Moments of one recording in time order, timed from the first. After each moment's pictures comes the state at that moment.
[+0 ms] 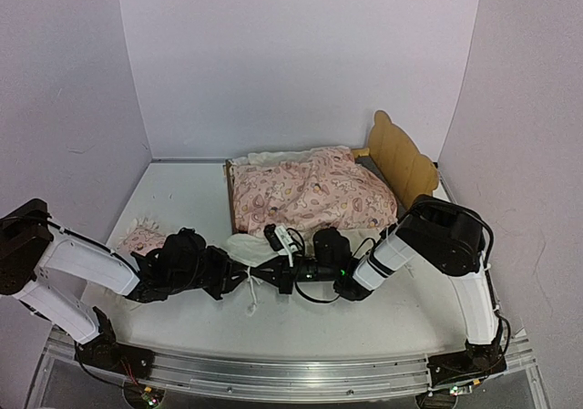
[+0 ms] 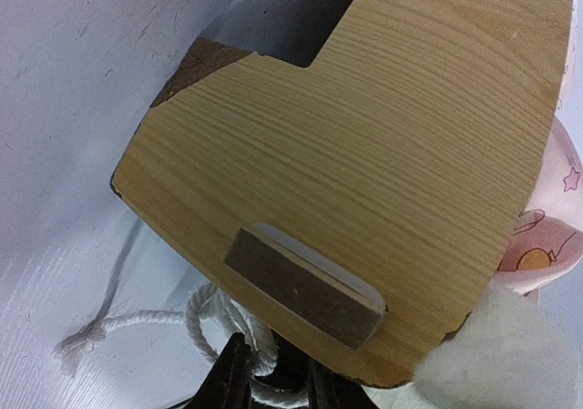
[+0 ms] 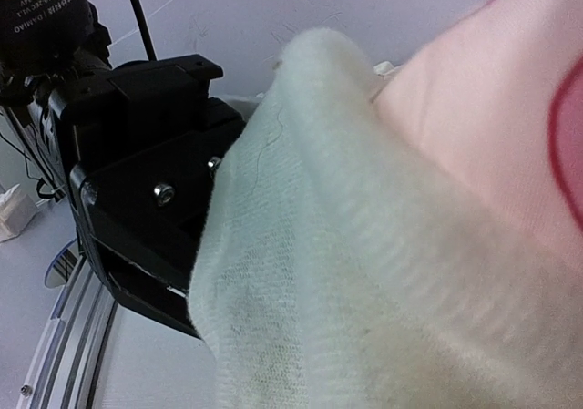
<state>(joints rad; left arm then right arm) -0.94 1.43 0.44 0.48 0.01 -1.91 0.96 2.21 0.95 1.11 -0.56 0.23</state>
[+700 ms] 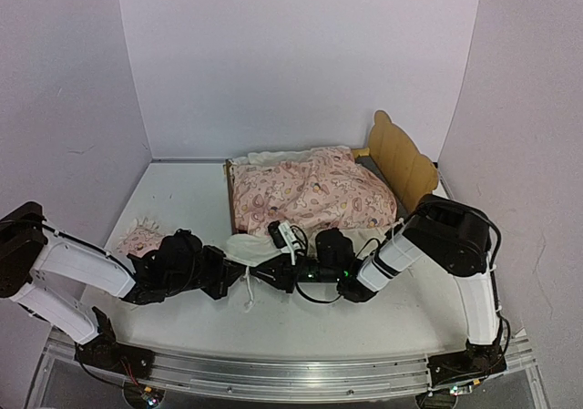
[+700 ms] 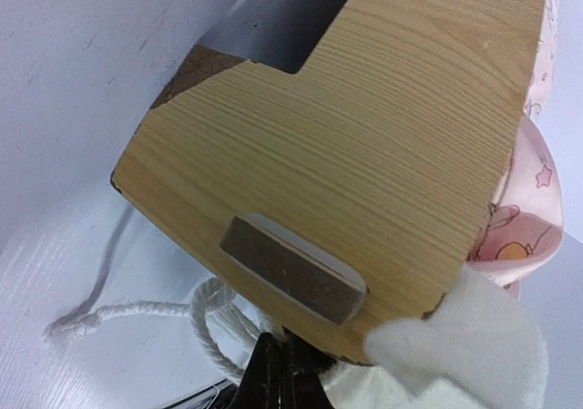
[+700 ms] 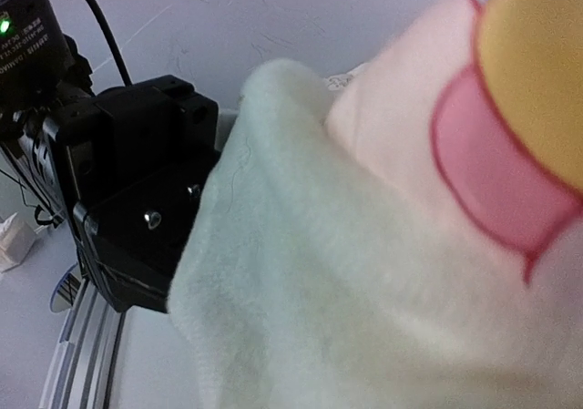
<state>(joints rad) -0.95 1.40 0.42 0.49 -0.03 -1.93 0.97 2.18 0.92 1.12 -0.51 0.31</state>
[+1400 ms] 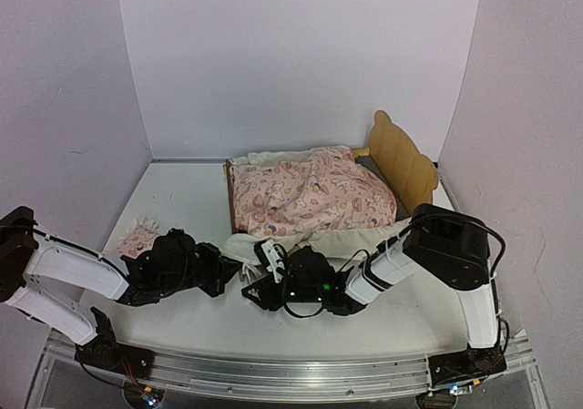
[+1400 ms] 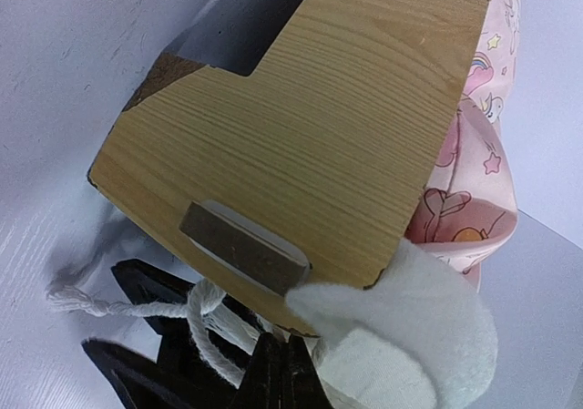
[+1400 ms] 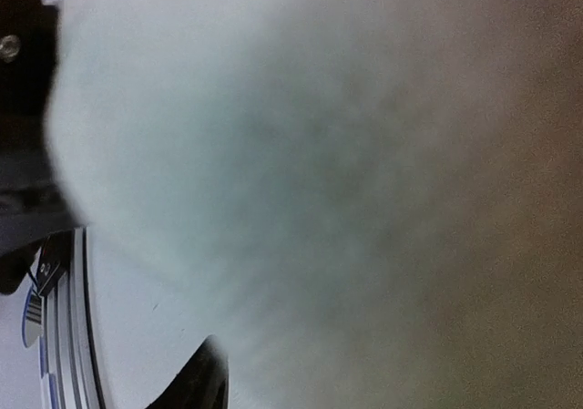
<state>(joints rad) -0.95 1.33 0.38 0.52 -0.06 -1.93 1.11 2.13 0.95 0.74 -0.18 0.49</state>
